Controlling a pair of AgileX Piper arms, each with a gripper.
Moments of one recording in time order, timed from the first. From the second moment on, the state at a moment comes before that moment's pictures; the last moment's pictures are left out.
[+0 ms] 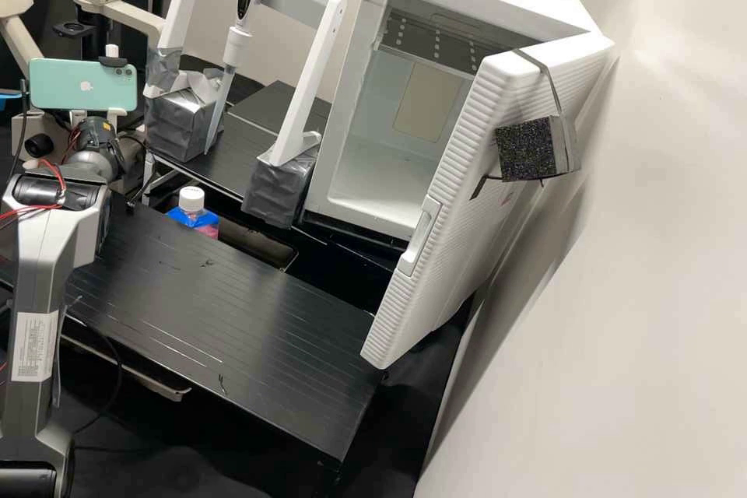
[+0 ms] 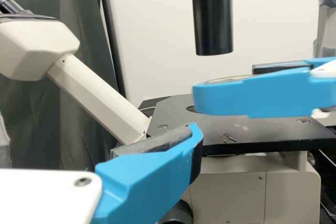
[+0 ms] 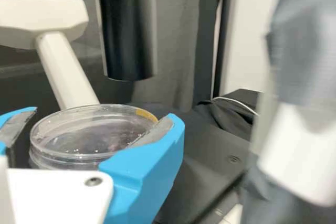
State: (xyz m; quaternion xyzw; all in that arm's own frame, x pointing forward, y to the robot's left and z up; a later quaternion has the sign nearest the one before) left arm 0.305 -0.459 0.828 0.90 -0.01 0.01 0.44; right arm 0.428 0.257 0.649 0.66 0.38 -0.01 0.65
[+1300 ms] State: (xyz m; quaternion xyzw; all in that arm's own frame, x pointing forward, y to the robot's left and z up) left arm 0.305 -0.459 0.828 0.90 -0.01 0.01 0.44; right arm 0.461 0.275 0.636 0.64 0.34 -0.02 0.69
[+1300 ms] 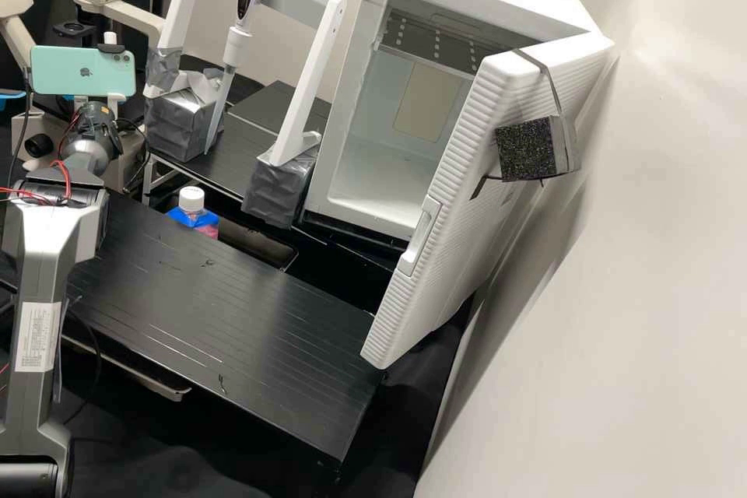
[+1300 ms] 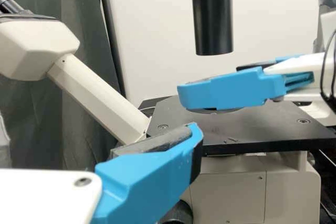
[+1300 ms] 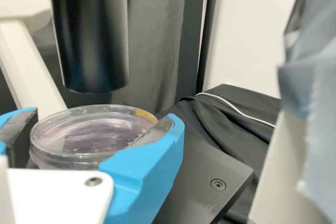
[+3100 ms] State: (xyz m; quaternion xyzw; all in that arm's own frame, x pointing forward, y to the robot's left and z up) left arm 0.305 -0.459 0.828 0.90 -0.01 0.01 0.44; right arm 0.465 0.273 0.633 0.60 0.34 -0.04 0.72
